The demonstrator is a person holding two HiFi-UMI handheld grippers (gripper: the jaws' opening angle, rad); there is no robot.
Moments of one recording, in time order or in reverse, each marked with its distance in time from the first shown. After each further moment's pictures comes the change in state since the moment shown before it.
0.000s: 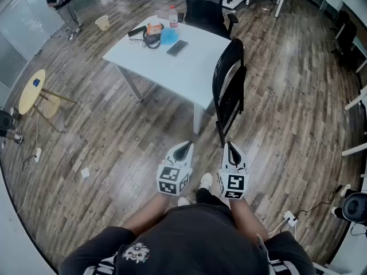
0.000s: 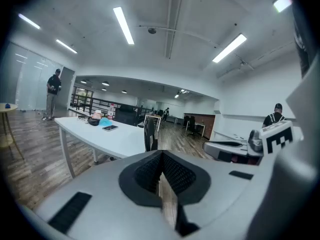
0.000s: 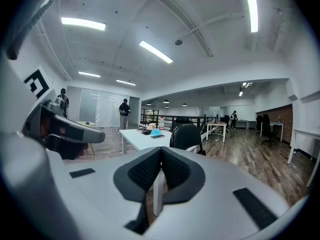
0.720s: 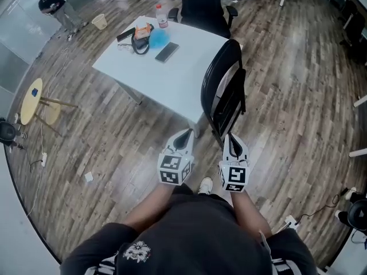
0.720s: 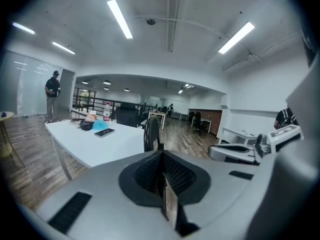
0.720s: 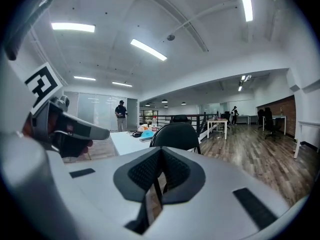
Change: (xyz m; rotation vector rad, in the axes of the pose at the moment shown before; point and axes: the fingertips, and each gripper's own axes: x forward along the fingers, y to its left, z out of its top) left arm 0.180 0.021 0.059 0.025 0.038 0.063; right arm 0.137 -0.115 0.004 0.046 -0.008 0.016
